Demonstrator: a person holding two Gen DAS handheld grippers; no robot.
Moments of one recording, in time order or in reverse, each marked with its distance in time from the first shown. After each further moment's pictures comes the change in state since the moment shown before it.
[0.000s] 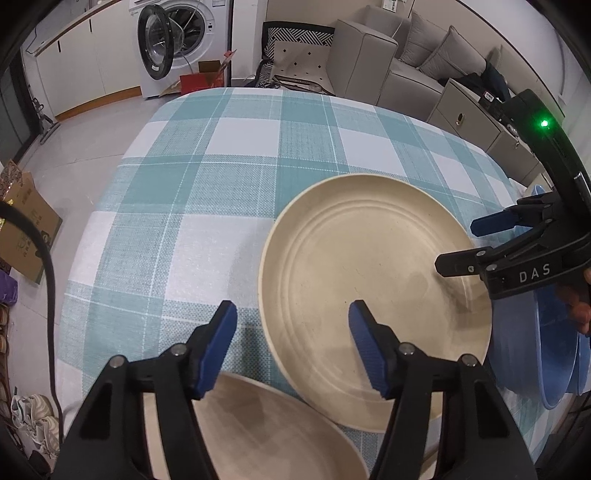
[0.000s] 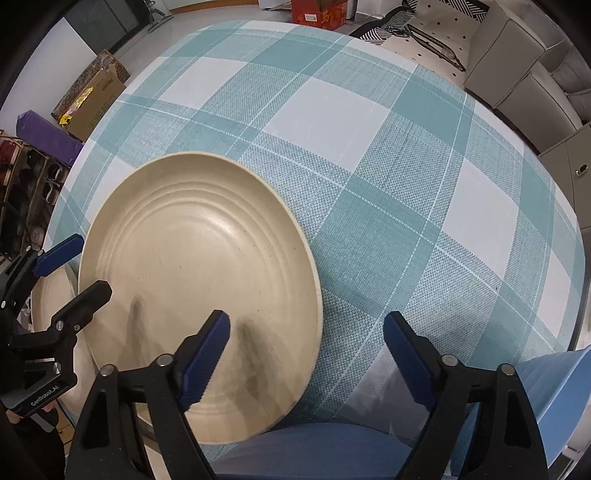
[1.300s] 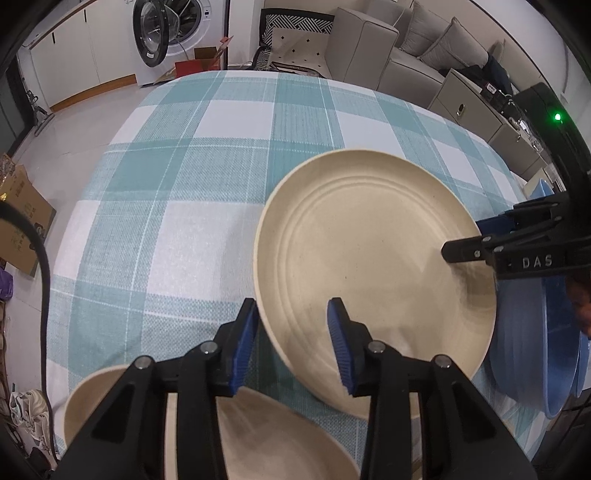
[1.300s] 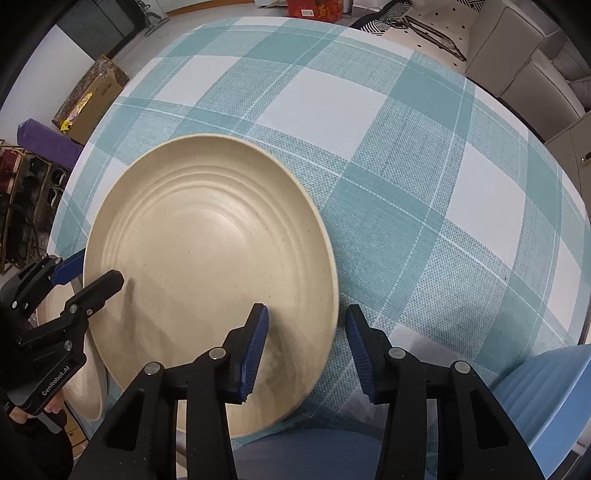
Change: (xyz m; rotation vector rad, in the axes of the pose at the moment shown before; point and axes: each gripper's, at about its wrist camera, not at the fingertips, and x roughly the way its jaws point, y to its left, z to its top) left arm 0.013 -0.003 0.001 -0.004 0.057 -0.013; right arm 0.011 0.006 0.010 0.032 0.015 0.040
